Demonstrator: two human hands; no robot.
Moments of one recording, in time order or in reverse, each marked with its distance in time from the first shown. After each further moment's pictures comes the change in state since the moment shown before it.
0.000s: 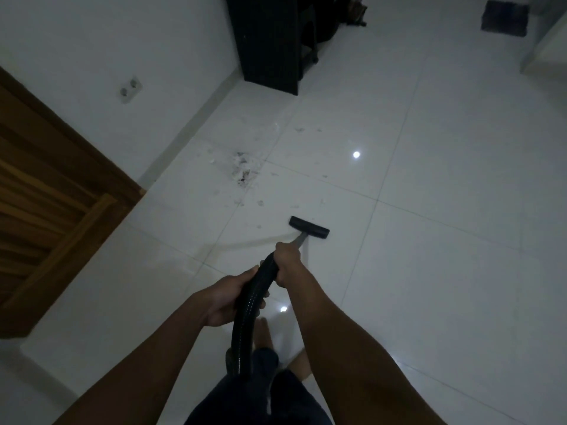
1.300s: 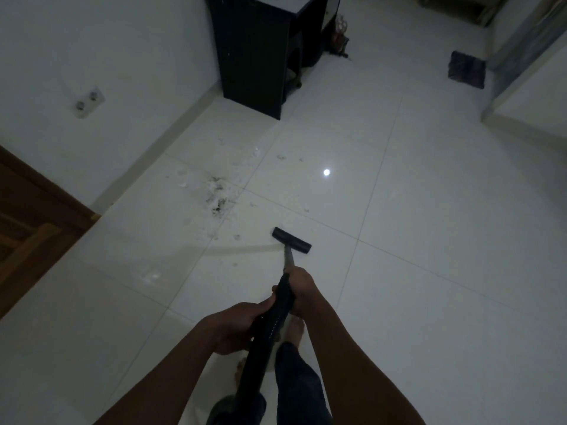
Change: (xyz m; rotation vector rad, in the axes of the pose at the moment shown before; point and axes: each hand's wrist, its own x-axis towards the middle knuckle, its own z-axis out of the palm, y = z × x) left_hand 0.098 0.150 -0.043 0.193 -0.223 -0.004; right_hand 0.092 -0.133 0.044 -0.066 0.144 -0.042
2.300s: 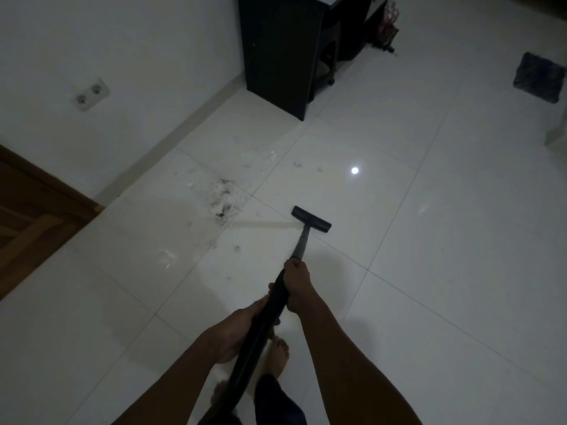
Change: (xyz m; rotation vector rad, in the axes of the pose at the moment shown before) left_hand 0.114 0.144 0.000 -0.340 0.166 0.086; right_hand 0.114 -0.171 -0.001 -0.132 -0.064 -0.026
